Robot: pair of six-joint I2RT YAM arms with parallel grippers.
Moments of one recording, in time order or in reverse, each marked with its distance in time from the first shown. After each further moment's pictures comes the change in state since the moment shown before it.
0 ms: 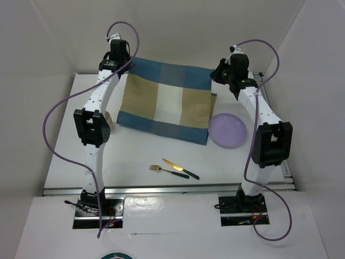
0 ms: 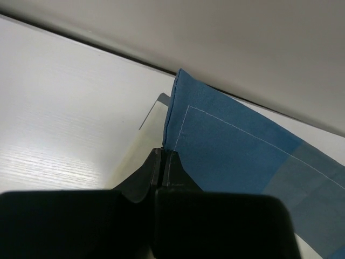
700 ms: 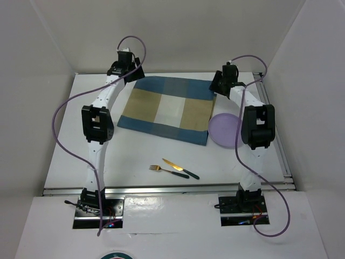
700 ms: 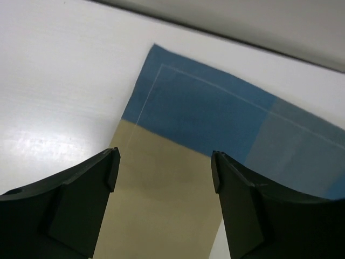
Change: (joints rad) left arm 0.000 0.177 -0.008 0.068 0.103 0.058; right arm -0.030 0.338 0.076 0.000 0.162 0.046
